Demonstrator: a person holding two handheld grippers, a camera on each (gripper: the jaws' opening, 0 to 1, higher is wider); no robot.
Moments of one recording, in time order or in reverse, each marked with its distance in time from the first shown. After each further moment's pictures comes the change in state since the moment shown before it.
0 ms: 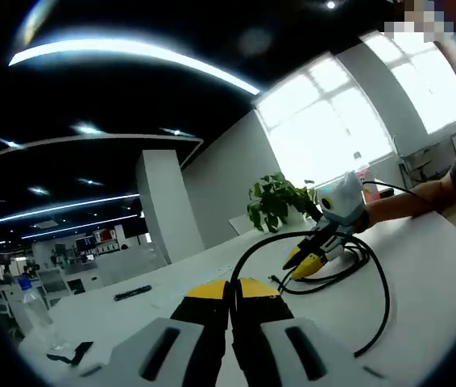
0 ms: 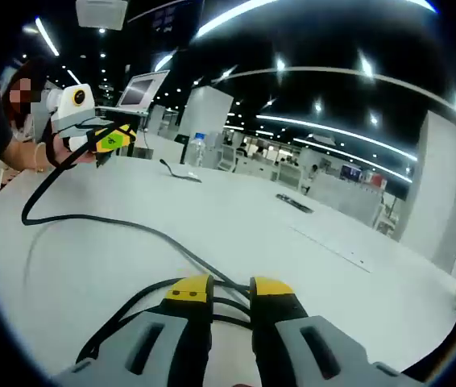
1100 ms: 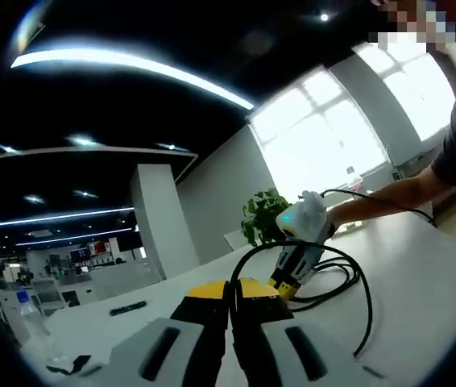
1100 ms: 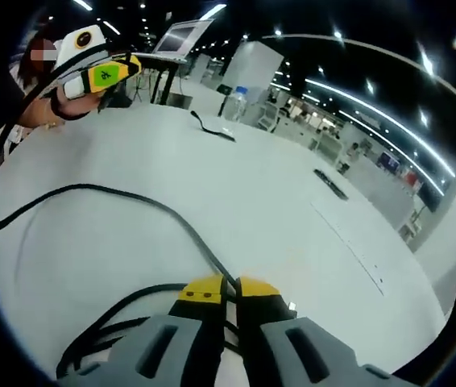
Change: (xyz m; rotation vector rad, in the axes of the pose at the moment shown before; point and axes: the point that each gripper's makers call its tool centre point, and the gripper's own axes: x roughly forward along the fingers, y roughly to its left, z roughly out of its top) left arm -0.005 -0.005 0.021 0.007 -0.071 -0.033; right arm 0.037 0.010 -0.003 -0.175 0.256 0.200
